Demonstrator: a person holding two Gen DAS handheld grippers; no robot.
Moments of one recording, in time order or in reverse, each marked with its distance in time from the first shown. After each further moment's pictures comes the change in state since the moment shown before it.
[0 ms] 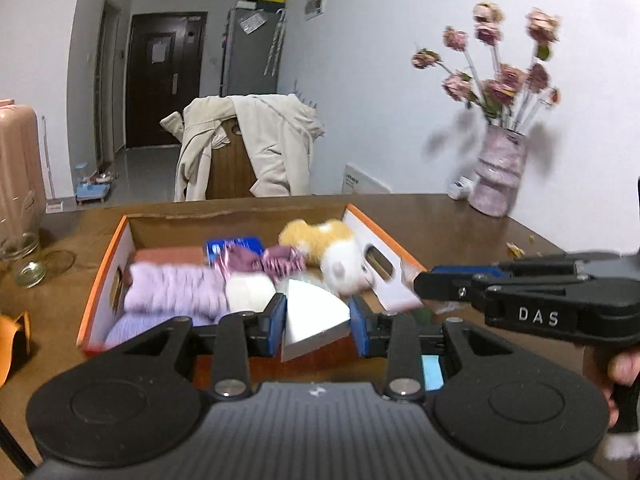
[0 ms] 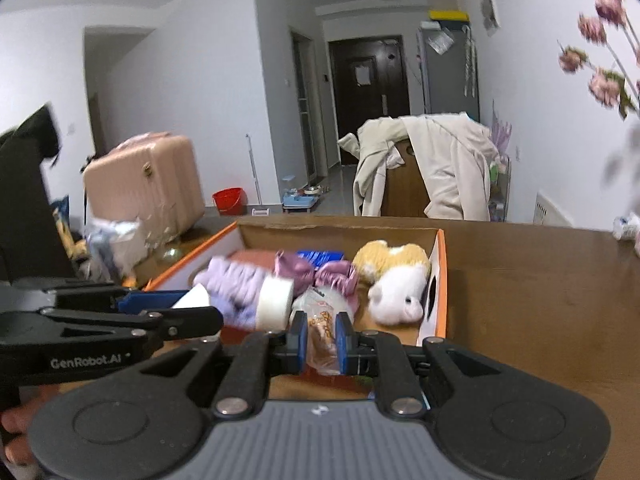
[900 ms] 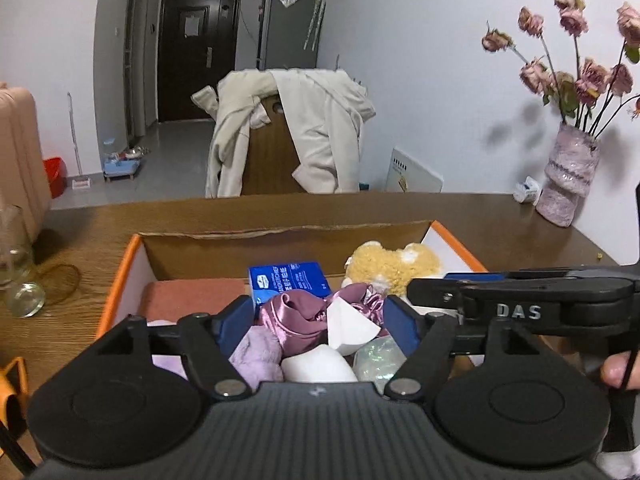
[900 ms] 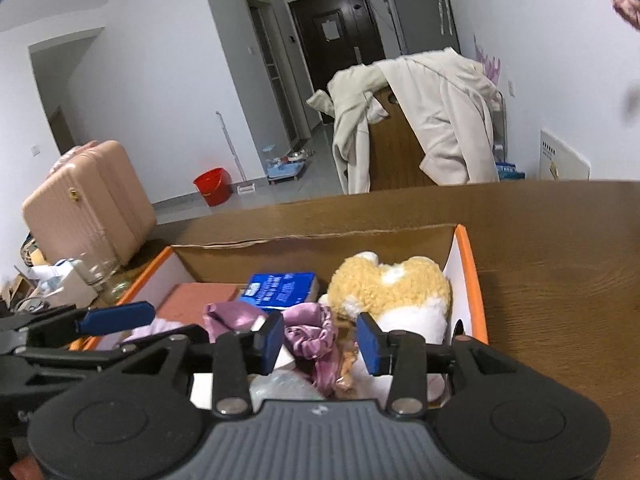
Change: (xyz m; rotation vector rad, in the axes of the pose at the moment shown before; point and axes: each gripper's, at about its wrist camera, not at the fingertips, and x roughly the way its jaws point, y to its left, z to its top) left arm 0.083 0.047 0.041 -0.034 0.063 0.102; right arm 0.117 -0.030 0.045 0.098 0.107 0.002
